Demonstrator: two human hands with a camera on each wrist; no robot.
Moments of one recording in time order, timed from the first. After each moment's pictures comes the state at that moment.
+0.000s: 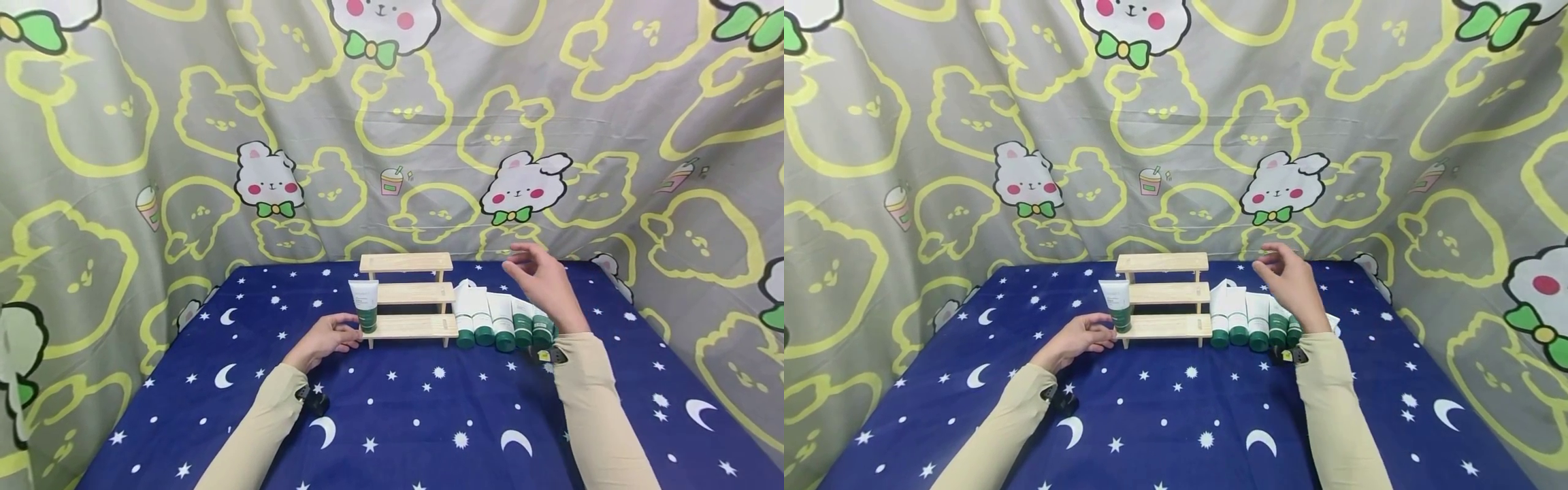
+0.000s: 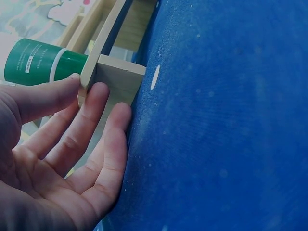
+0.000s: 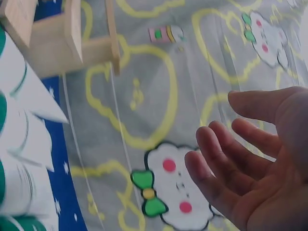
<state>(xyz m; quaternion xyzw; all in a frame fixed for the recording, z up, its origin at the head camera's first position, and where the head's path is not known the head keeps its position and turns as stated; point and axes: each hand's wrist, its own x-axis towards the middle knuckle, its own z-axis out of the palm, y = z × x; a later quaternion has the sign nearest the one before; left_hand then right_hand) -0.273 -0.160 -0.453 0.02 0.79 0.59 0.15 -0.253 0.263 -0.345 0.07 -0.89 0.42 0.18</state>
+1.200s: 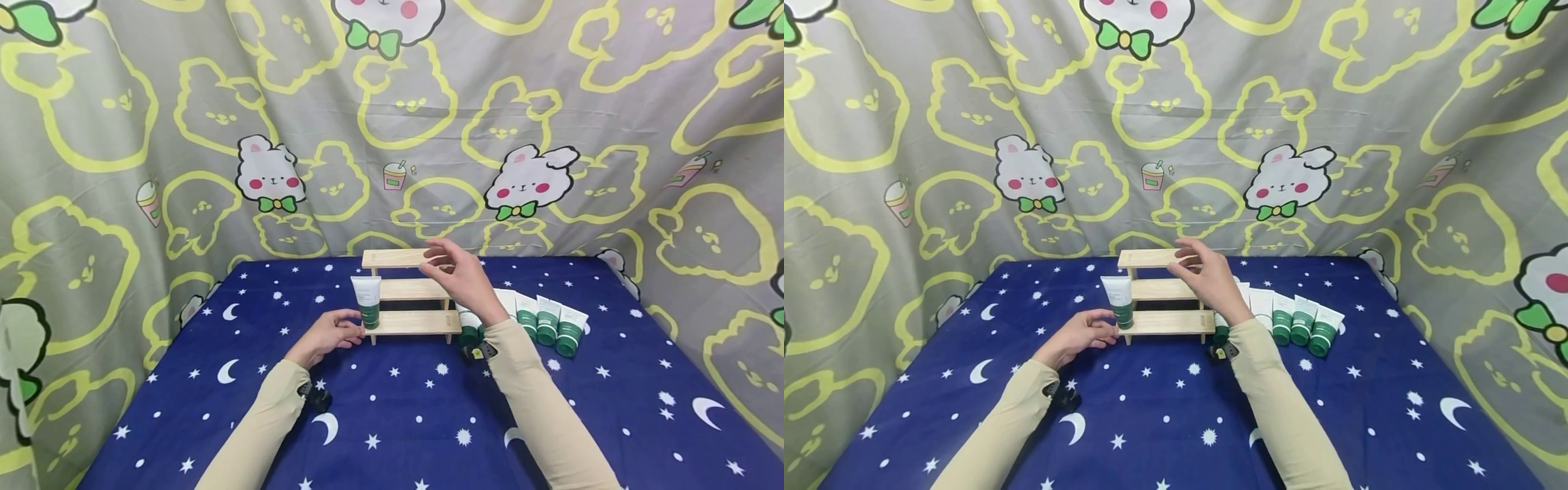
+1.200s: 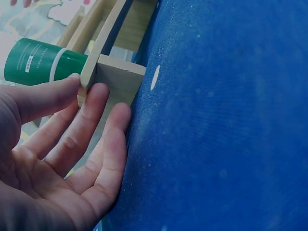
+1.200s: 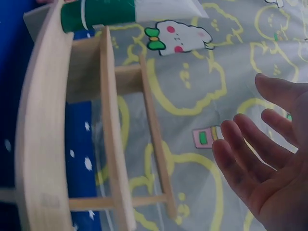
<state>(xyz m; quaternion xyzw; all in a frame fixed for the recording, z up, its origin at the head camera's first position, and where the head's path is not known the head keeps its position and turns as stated) -0.273 -0.161 -0.451 0.02 0.80 0.59 0.15 -0.278 0.138 -0.351 0.20 -0.85 0.47 0.14</state>
